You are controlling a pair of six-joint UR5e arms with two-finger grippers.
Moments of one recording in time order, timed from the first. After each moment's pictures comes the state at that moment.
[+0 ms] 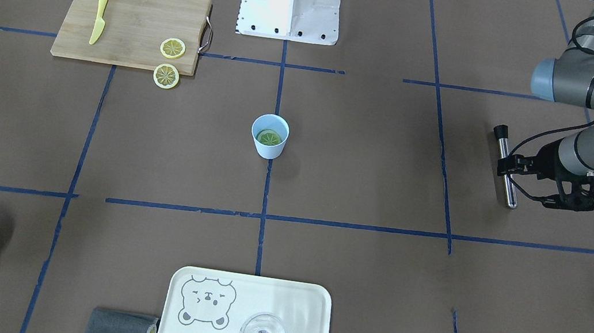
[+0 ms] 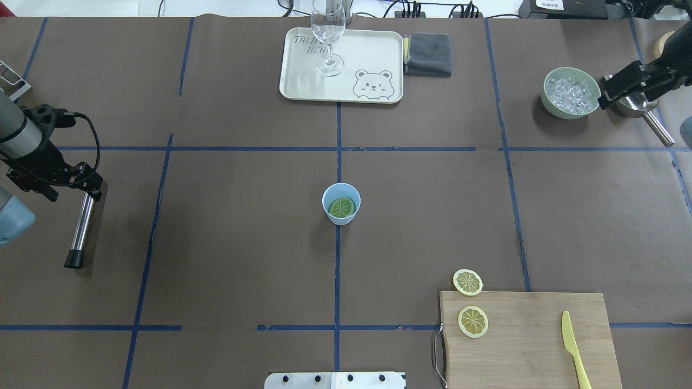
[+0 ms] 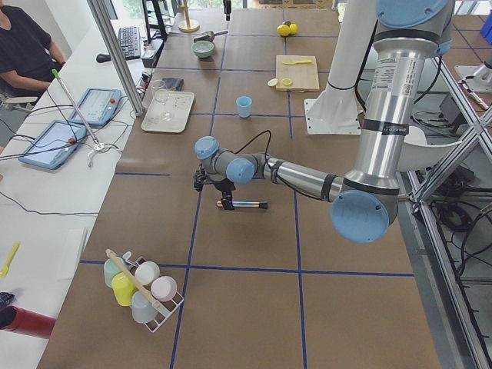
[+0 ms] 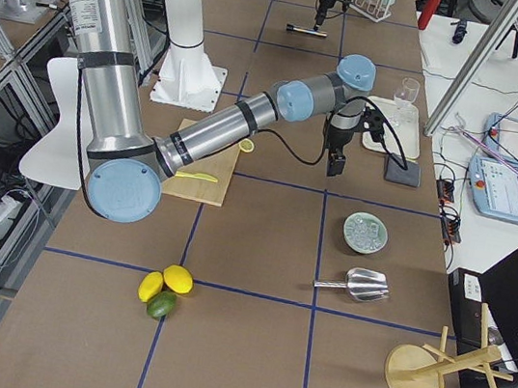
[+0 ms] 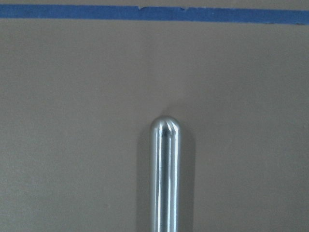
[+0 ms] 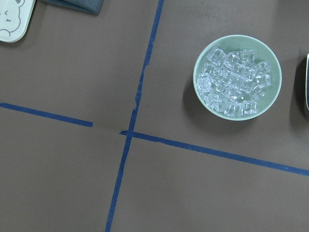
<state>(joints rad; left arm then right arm) -0.98 -1.73 -1.59 -1.71 -2.34 -0.65 1.24 -1.31 1.91 -1.74 2.32 0.33</state>
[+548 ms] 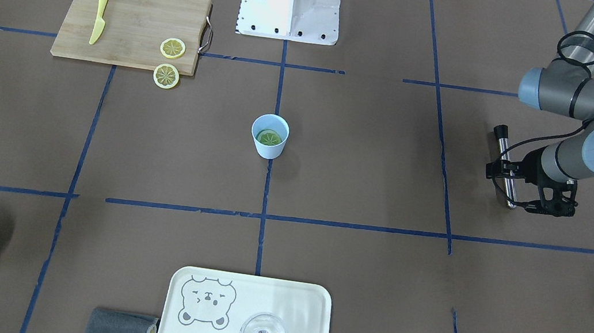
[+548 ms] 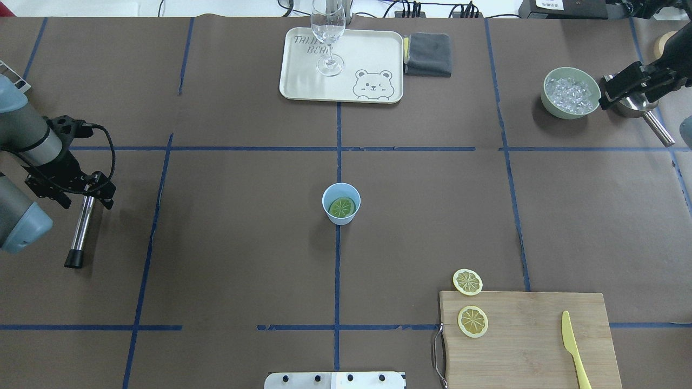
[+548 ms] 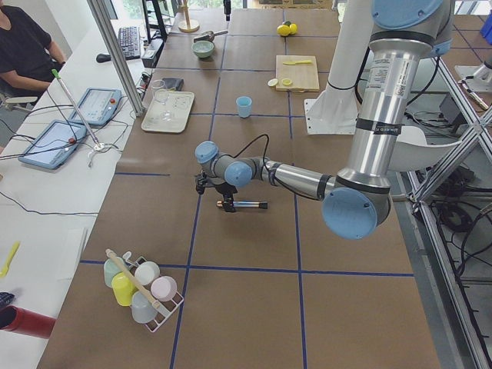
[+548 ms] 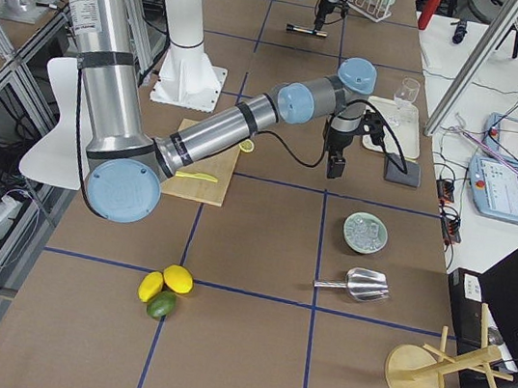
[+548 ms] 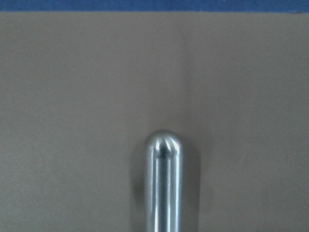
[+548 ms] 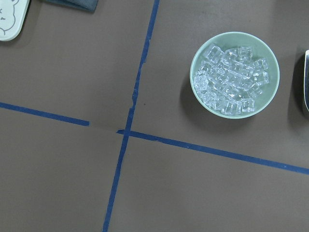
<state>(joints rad) -0.93 -1.75 -1.53 -1.72 -2.33 -0.65 1.24 -1.31 1.91 -1.74 2.32 0.33</state>
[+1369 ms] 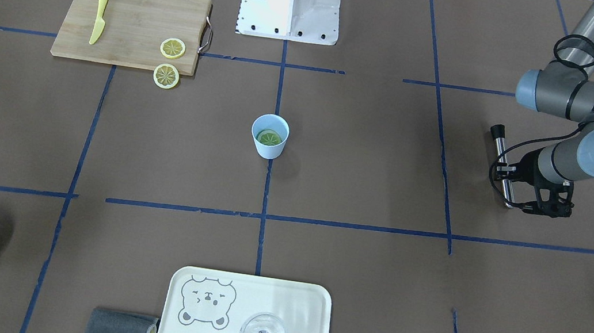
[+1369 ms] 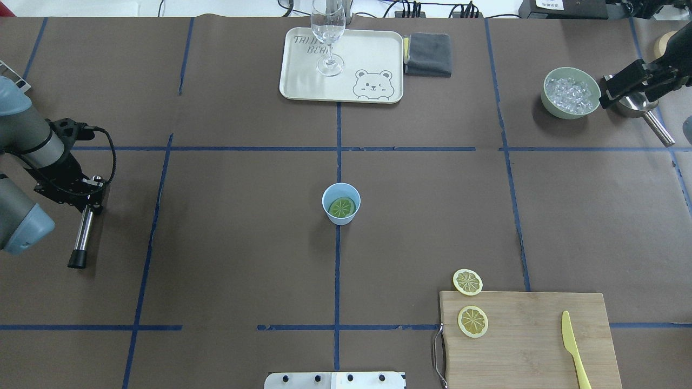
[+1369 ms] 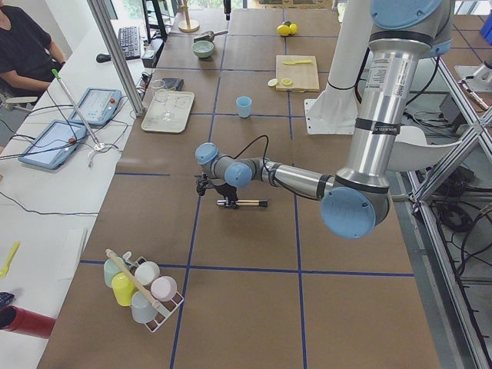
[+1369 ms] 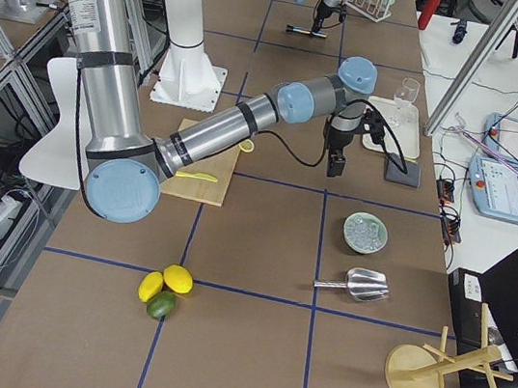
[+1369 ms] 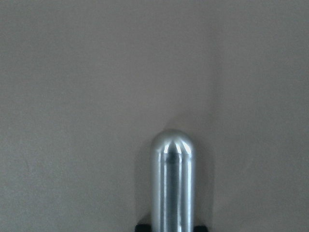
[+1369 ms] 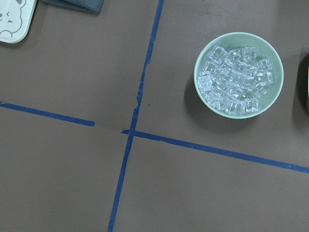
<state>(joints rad) -0.93 -1.75 -1.52 -1.71 -2.33 -0.64 1.25 -1.31 1.91 -1.74 2.34 0.33</state>
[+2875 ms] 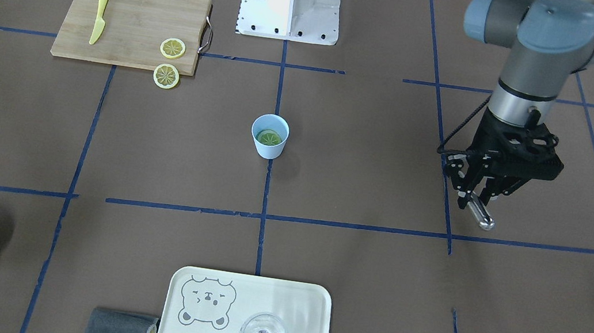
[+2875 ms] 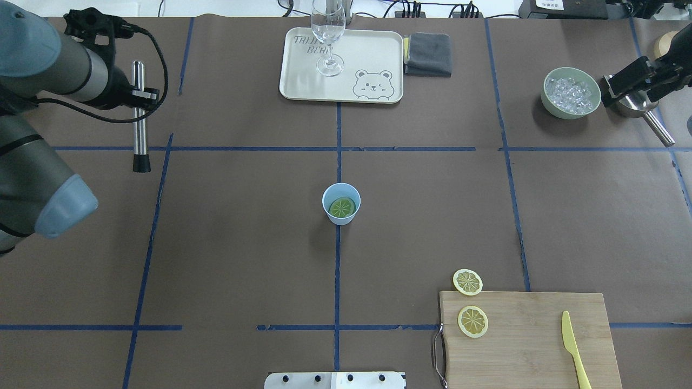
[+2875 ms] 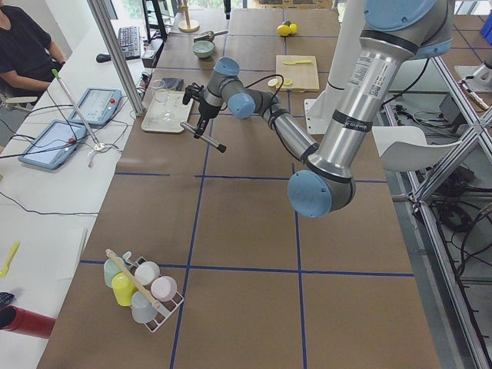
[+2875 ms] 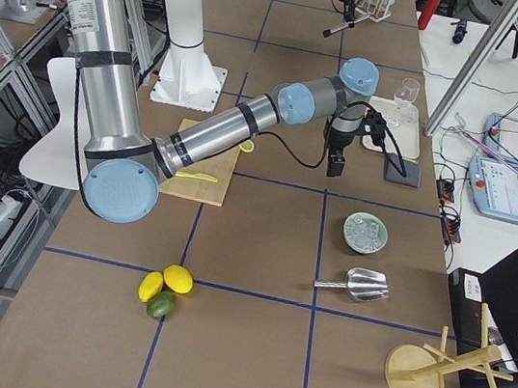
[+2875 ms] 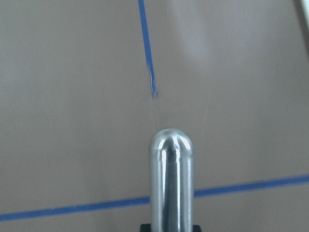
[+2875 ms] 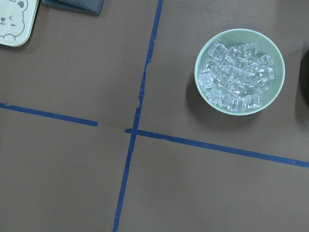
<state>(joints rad) -0.84 -1.99 -1.90 -1.70 -1.65 -0.96 1.26 -1.31 1.91 -1.75 2.37 0.34</state>
